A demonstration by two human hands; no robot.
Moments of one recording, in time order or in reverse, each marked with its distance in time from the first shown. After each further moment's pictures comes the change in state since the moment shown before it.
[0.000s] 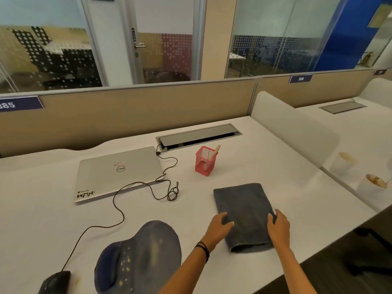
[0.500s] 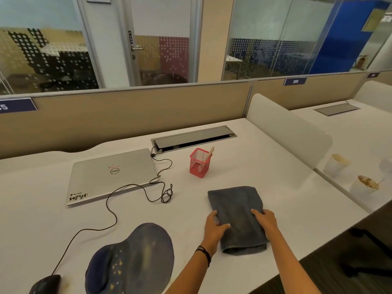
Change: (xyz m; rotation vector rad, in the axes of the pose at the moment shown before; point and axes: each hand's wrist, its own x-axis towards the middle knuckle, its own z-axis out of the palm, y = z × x) left_hand 0.010 0.002 0.024 -0.337 0.181 -0.074; right_hand 0.022 -0.033 -0.006 0.197 -0.252 0.257
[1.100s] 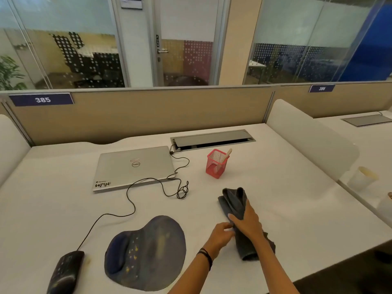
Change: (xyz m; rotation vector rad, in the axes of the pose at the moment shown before) left_hand -0.023 0.002 -0.022 0.197 -0.122 0.006; right_hand -0.039 -0.020 0.076 -0.469 -0.116 -0.332
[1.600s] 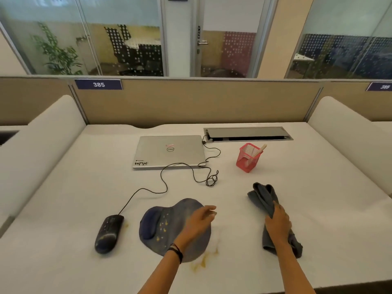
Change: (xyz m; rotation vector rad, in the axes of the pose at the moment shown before) left_hand -0.071 -0.048 -0.111 0.051 0.270 0.194; right_hand -0.004 0.012 0.013 -0.072 0.212 -0.094
